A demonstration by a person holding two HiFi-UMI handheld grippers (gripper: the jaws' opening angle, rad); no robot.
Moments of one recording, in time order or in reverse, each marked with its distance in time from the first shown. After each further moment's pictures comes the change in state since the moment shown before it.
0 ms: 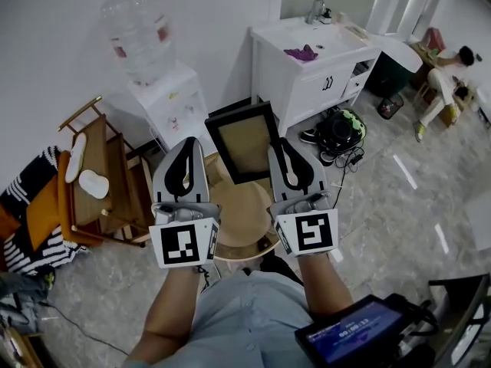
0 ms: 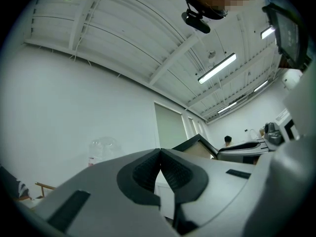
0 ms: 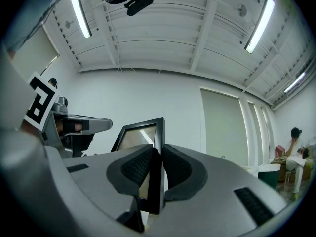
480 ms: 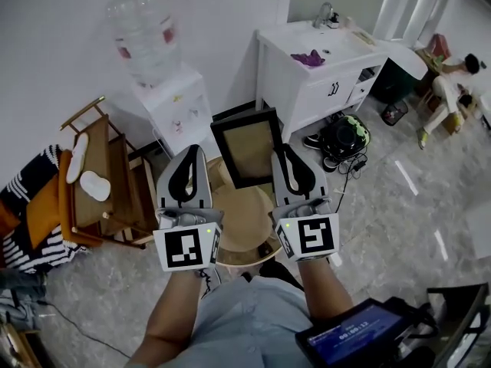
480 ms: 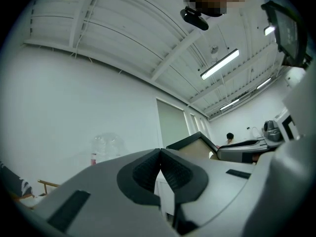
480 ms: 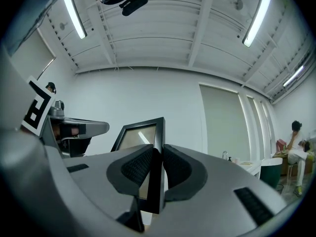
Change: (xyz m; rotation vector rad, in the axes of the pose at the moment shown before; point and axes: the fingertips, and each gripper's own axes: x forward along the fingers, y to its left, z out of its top) left arm 0.012 0.014 -0.022 -0.005 0.046 0.025; right arm 0.024 -0.002 -0.014 0.041 0.022 0.008
